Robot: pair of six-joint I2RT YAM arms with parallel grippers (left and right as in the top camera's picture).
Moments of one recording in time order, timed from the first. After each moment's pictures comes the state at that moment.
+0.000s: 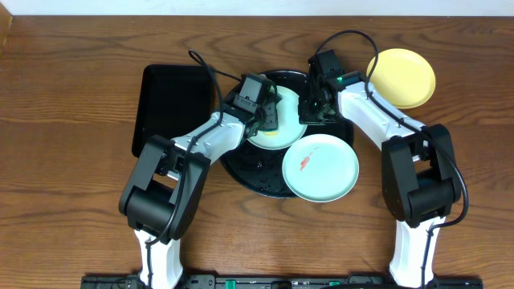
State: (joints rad) left arm -0.46 2.02 1.22 -0.17 0.02 -0.49; right arm 0.35 2.12 1.53 -0.70 -0.14 0.33
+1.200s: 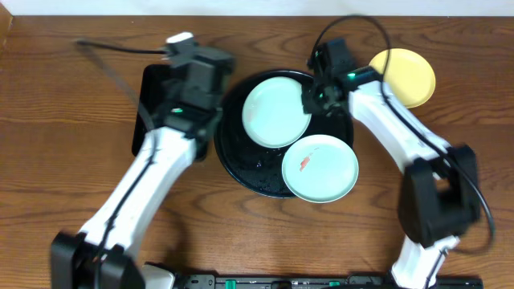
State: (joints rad) left arm -0.30 1.51 1.23 -0.43 -0.56 -0.52; right arm 0.36 1.92 1.53 -0.69 -0.09 0.20
